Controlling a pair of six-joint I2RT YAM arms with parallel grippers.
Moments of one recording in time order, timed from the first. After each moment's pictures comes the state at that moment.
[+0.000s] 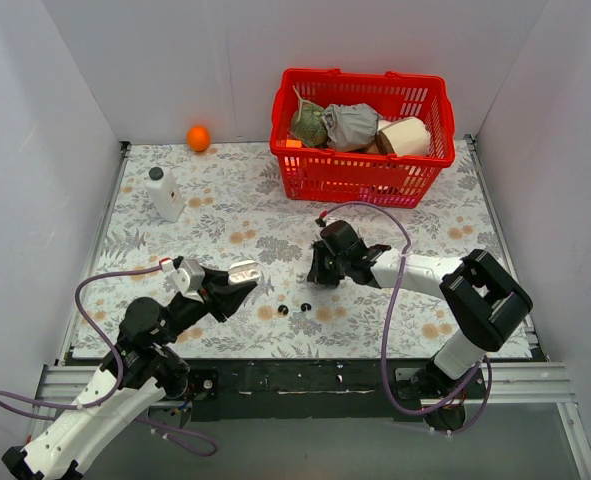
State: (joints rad) left arm -0.70 0.20 0.34 0.01 0.22 -0.21; right arm 0.80 1.61 0.84 -0.04 -0.09 0.66
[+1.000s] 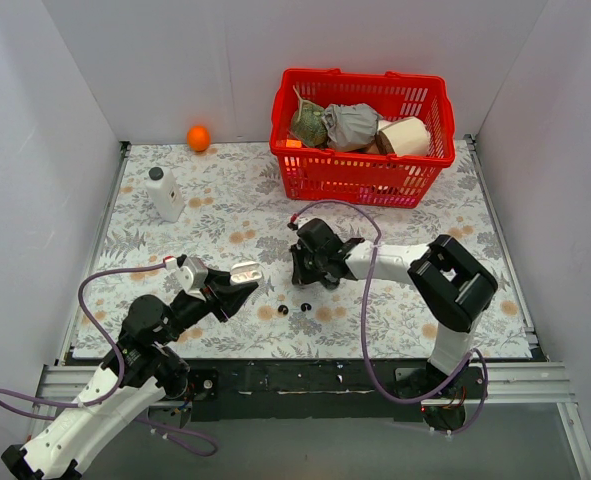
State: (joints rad) left arm -0.70 0.22 0.34 0.00 0.22 -0.22; right arm 0.86 1.79 1.00 -0.09 -0.13 0.46
